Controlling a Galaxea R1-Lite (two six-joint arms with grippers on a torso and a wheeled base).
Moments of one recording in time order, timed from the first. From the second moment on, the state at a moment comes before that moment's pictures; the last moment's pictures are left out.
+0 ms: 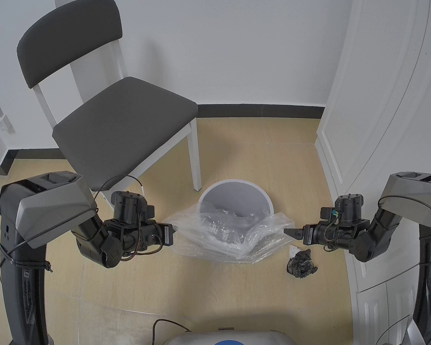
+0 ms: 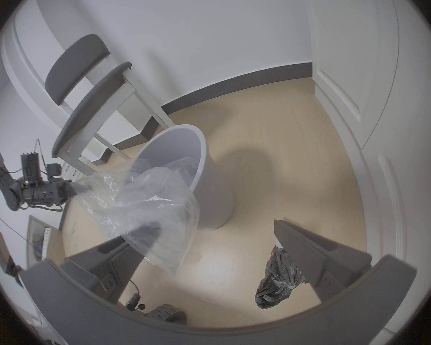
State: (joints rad) left arm -0.32 2.37 -0.92 -0.88 -0.18 -0.18; right arm 0.19 2.37 -0.81 -1.00 0.28 0.18
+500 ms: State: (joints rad) left arm -0.28 2.37 -0.92 -0.88 -0.22 -0.20; right arm 0.08 2.30 -0.76 -1.00 0.57 0.27
